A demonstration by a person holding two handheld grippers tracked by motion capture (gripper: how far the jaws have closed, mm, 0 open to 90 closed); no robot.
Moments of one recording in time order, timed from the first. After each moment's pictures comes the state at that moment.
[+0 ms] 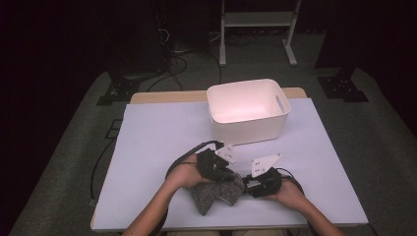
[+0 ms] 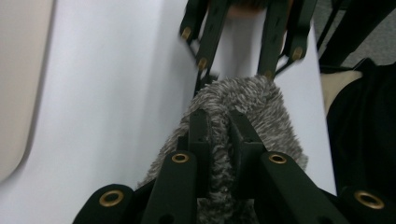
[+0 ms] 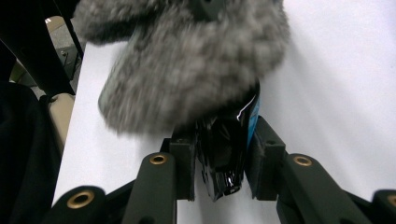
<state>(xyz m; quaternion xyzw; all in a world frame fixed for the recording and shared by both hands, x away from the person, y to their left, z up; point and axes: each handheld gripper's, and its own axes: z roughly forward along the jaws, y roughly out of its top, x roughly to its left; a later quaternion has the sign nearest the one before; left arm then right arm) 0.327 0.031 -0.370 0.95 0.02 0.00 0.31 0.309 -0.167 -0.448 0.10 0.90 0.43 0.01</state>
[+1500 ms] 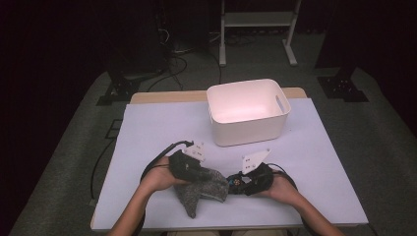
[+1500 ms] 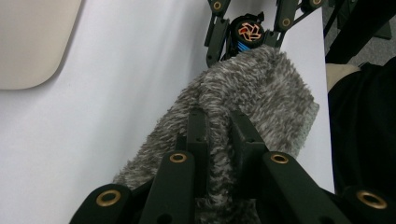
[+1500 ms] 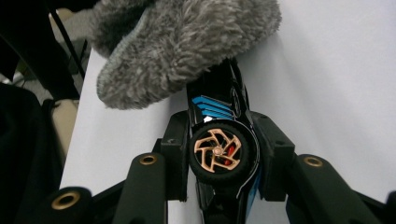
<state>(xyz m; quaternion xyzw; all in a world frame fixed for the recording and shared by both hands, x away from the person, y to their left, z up) 0.328 0.107 -0.375 0.94 0.09 0.00 0.33 0.317 -0.144 -0.436 0.08 0.90 0.42 0.00</state>
